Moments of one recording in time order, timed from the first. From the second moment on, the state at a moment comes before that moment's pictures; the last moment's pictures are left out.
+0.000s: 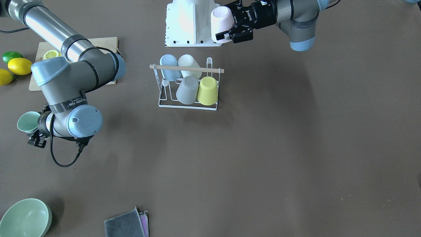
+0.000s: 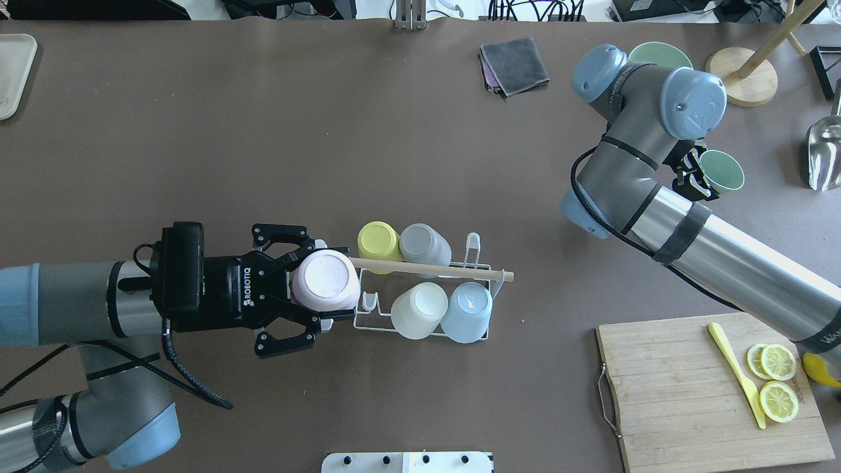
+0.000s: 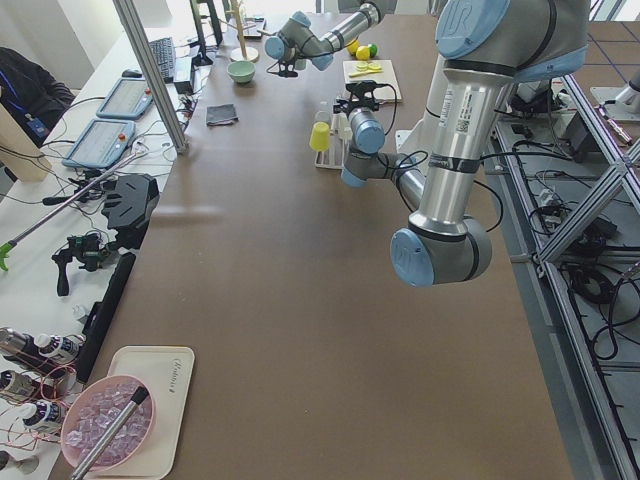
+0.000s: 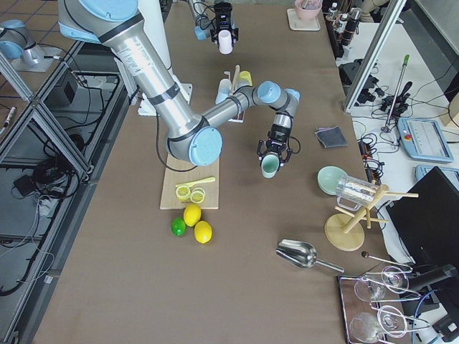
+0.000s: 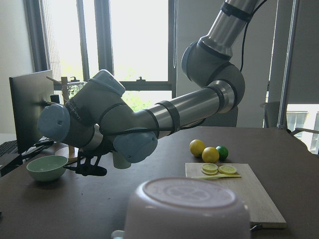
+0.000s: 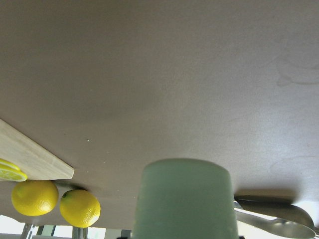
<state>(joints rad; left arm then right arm) -0.42 -1.87 -1.77 -3.25 -1.79 -0.23 0.84 -0.91 1.43 -2.34 1.65 -0.74</state>
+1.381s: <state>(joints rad) -0.37 -1.98 -1.50 -3.47 -1.78 0.18 1.02 -1.07 1.71 -1.54 2.45 -0.34</state>
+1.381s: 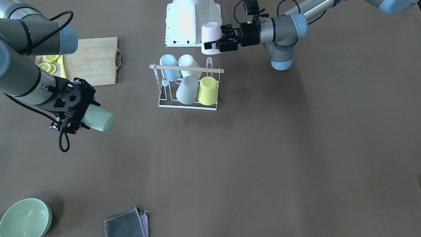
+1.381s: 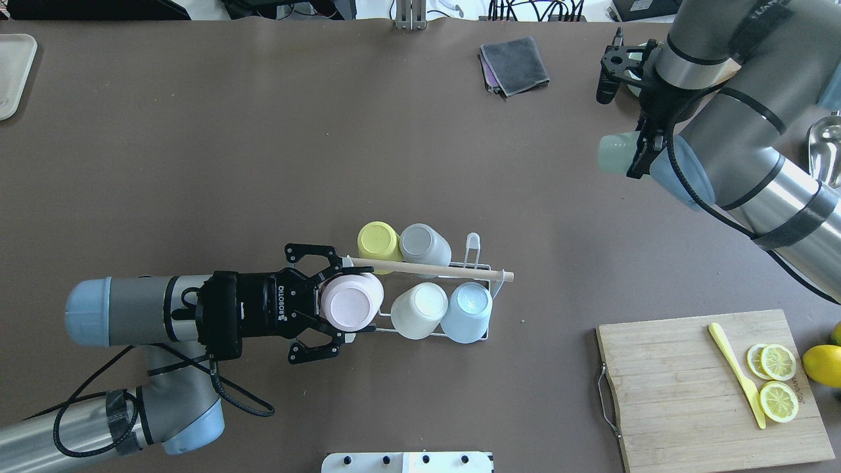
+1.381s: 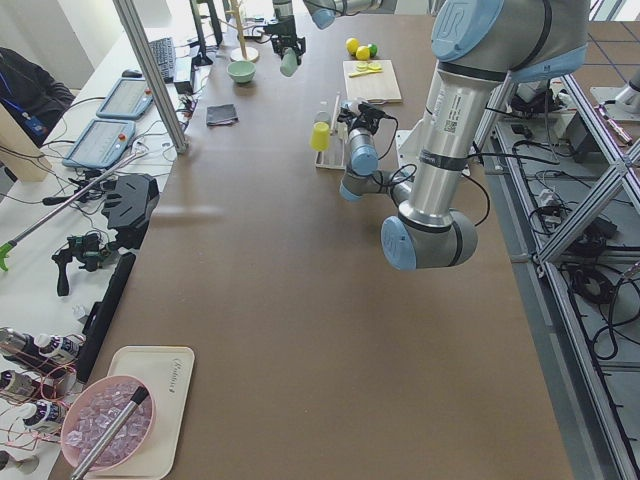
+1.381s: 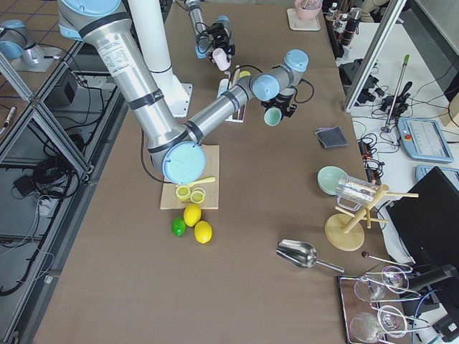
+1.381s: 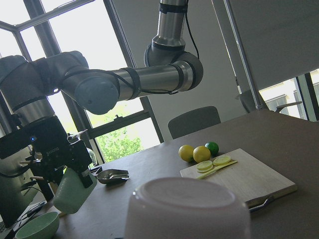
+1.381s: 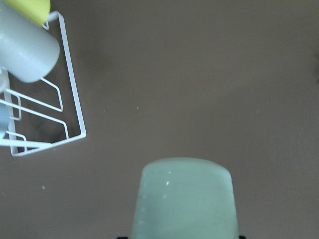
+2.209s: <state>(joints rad) -0.36 -2.02 -1.42 -3.51 -1.79 0.17 1.02 -1.15 1.68 -0.79 2.45 0.18</state>
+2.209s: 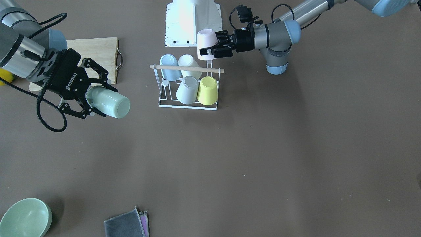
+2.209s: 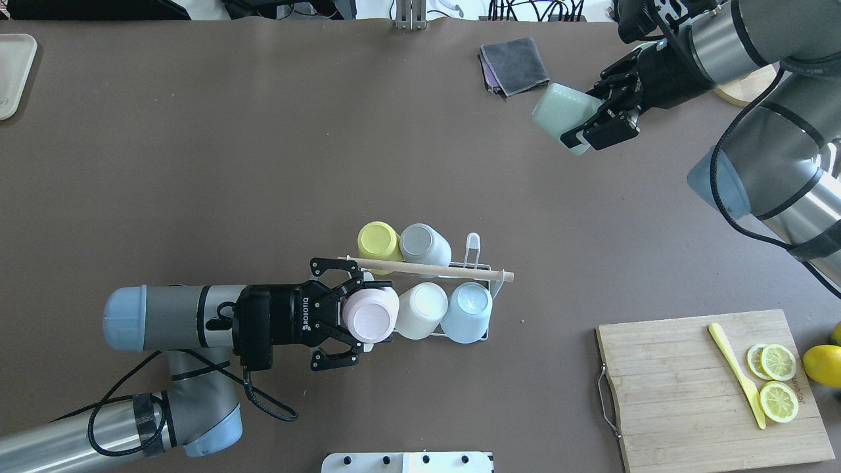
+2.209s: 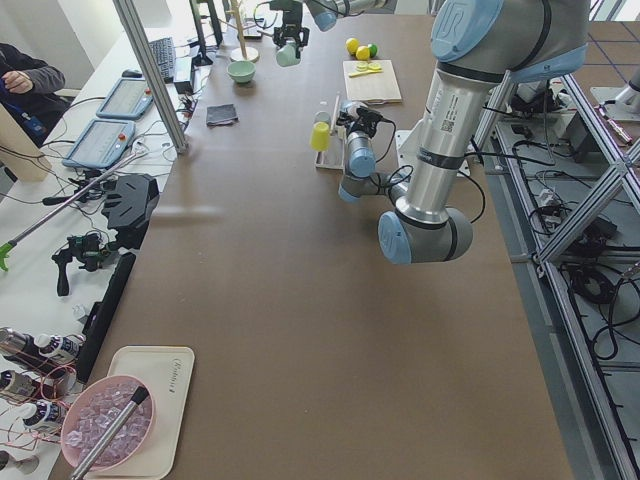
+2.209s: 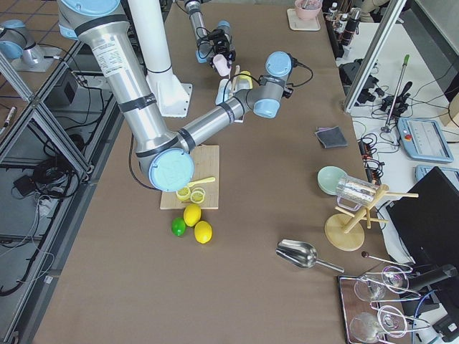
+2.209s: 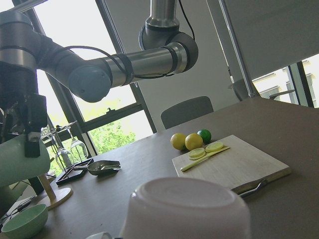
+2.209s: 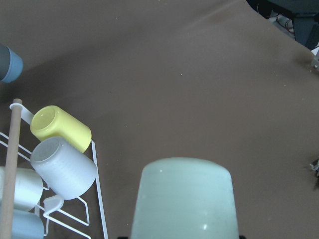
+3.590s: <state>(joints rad) -0.35 -2.03 -1.38 -3.53 -1.79 0.14 0.69 -1.18 1.45 0.15 1.96 0.53</state>
